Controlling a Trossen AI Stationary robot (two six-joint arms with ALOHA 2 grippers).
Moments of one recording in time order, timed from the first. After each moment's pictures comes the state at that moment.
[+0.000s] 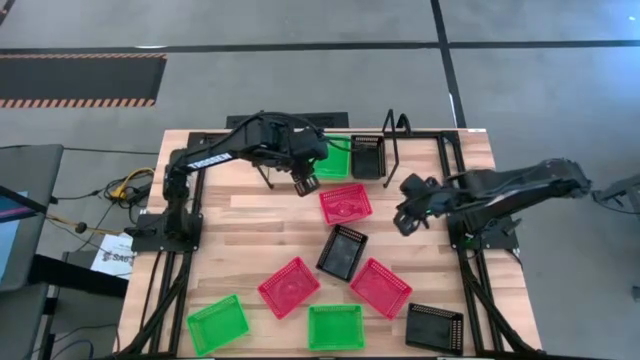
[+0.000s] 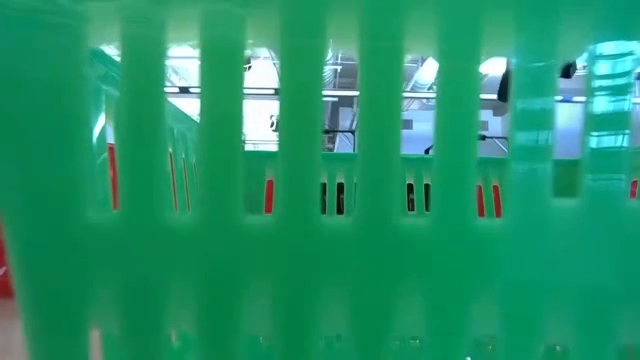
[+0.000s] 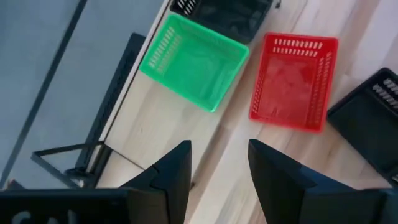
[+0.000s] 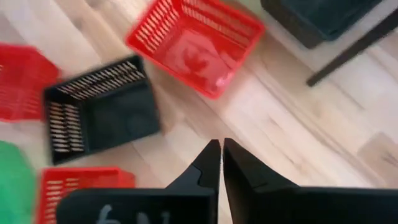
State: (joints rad) left arm 0.10 1.92 2.32 -1.57 -0.38 -0.24; right arm 0.17 1.06 0.98 -0.98 0.31 0.86
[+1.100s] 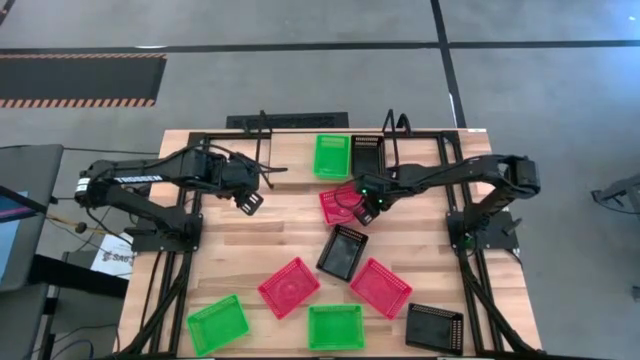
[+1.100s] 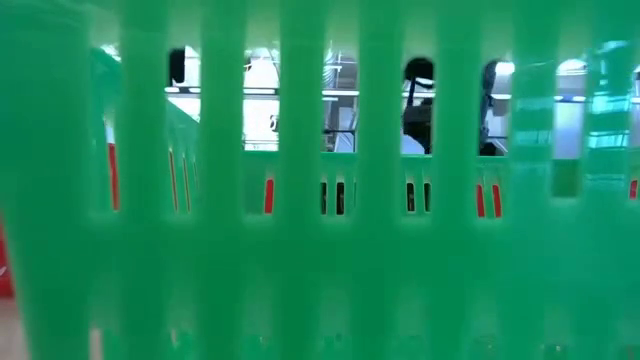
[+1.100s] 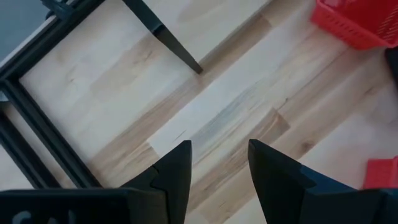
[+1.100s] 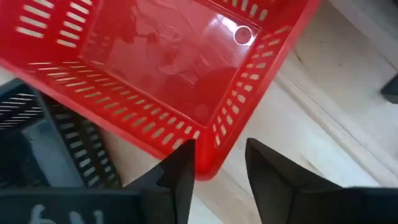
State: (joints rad) left arm 0.07 1.25 1.29 -1.35 -0.32 -0.75; right arm -0.18 1.58 0.98 -0.66 0.01 0.67
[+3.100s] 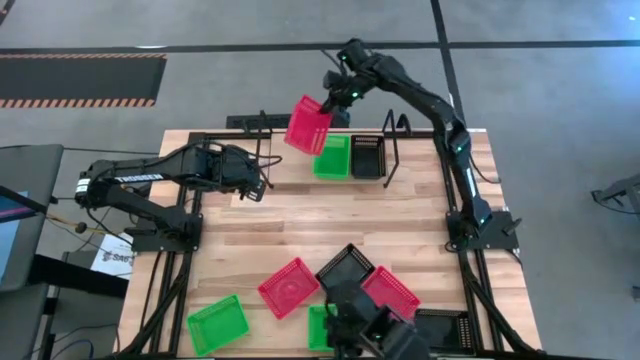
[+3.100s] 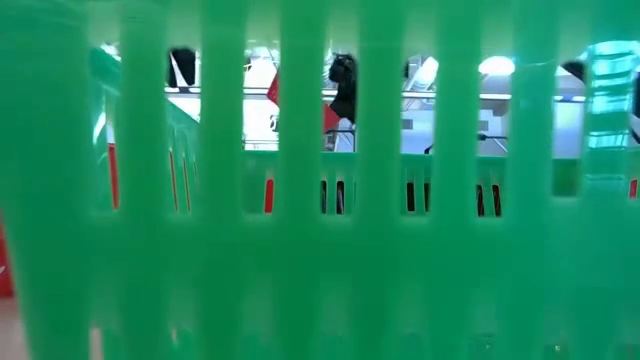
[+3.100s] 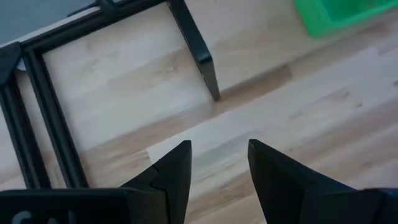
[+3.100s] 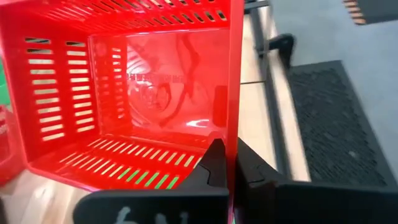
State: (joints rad) left arm 0.10 1.25 1.29 -1.32 -0.43 -1.00; right arm -0.75 2.24 2.34 -0.98 -0.68 -0.46
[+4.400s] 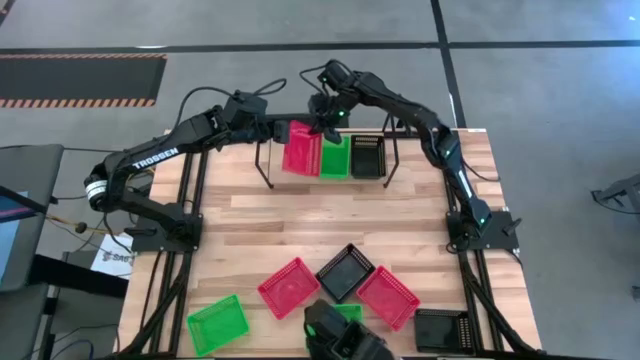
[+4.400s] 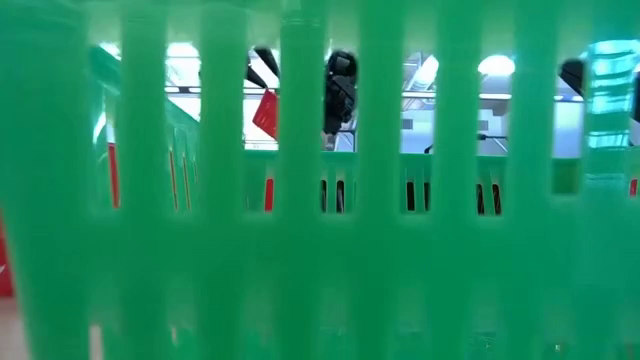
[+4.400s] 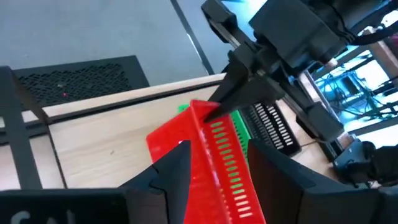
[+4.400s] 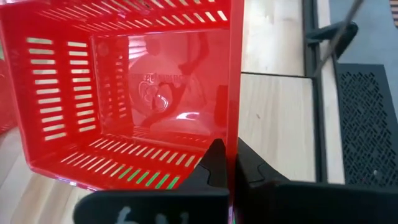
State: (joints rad) left arm 0.53 1.34 1.30 -0.56 -0.11 -0.69; right arm -0.65 2.31 2.33 -0.99 -0.63 -0.61
